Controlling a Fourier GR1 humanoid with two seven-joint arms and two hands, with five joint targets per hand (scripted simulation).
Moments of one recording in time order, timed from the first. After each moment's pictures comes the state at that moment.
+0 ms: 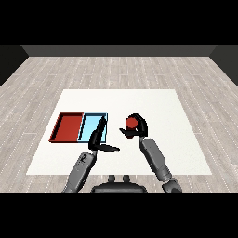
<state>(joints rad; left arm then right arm) -0.15 0.00 -0.33 -1.52 0.07 0.17 -0.23 -0.43 0.00 0.20 -1.18 -0.19 -0.26 -0.37</state>
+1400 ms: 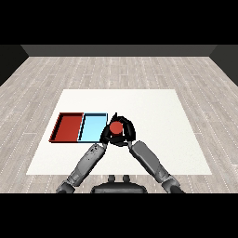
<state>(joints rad) -0.39 0.00 -0.46 -1.28 0.13 0.31 -0.20 -0.48 0.00 0.51 -1.34 -0.29 -0.45 -0.33</state>
